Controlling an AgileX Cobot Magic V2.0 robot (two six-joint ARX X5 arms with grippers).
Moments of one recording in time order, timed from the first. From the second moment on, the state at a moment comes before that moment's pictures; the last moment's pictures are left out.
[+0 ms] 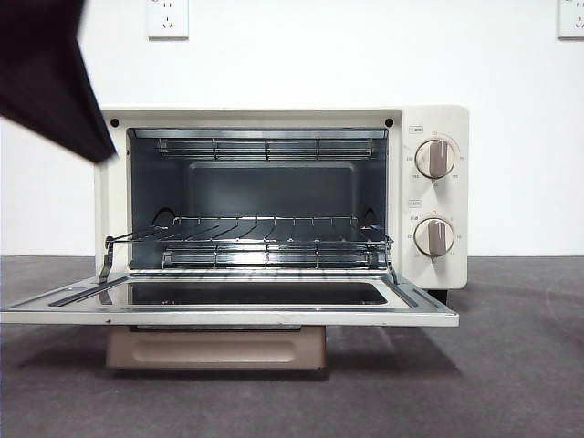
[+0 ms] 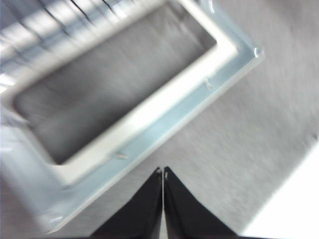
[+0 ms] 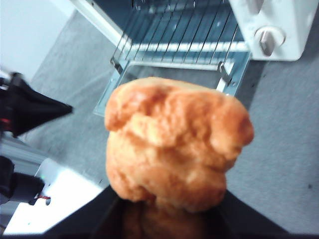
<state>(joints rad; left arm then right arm) -0.80 0.91 0.78 -0.67 0.01 -0.13 0.35 0.52 0.82 -0.92 -0.46 0.40</state>
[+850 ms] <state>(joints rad) -0.80 0.55 0.99 -1.12 -0.18 -0.26 0.69 1.26 0.82 -0.06 -0.23 0.57</state>
